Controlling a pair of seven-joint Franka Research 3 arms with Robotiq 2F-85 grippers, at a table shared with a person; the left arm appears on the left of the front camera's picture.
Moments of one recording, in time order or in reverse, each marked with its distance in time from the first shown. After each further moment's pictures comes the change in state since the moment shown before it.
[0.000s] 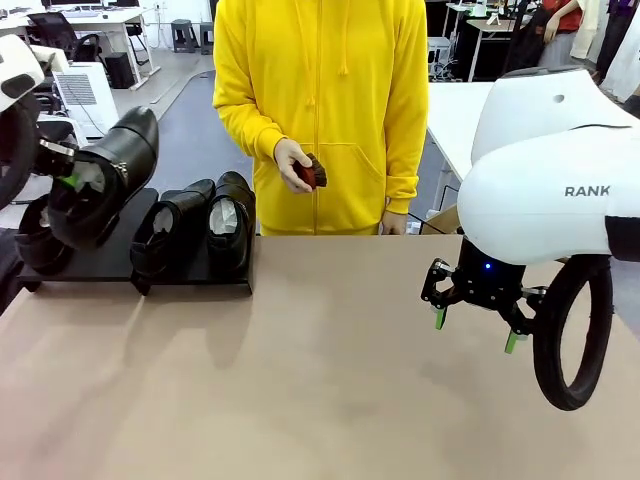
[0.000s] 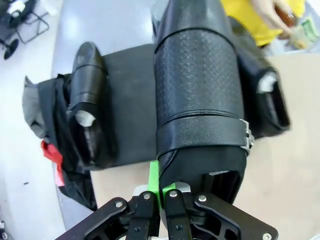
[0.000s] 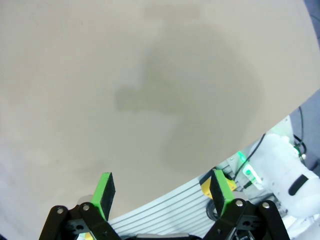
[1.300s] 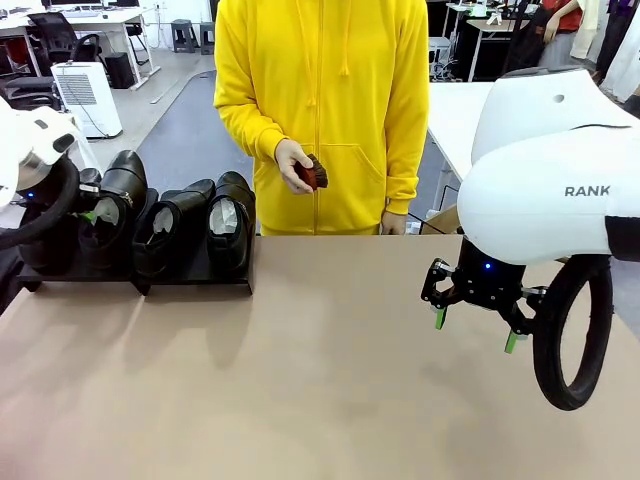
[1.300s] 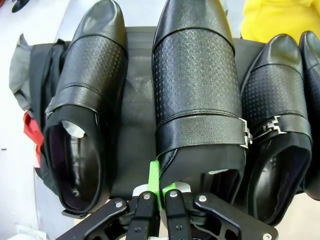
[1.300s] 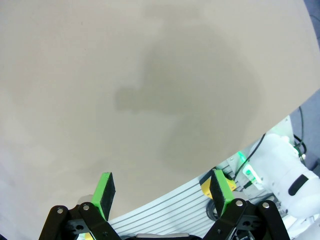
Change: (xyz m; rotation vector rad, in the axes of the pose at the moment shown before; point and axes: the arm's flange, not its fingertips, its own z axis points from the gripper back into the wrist) left arm -0.005 0.032 -0.136 0.043 0.064 0.223; right arm 0.000 0.000 0.000 0.000 0.000 0.000
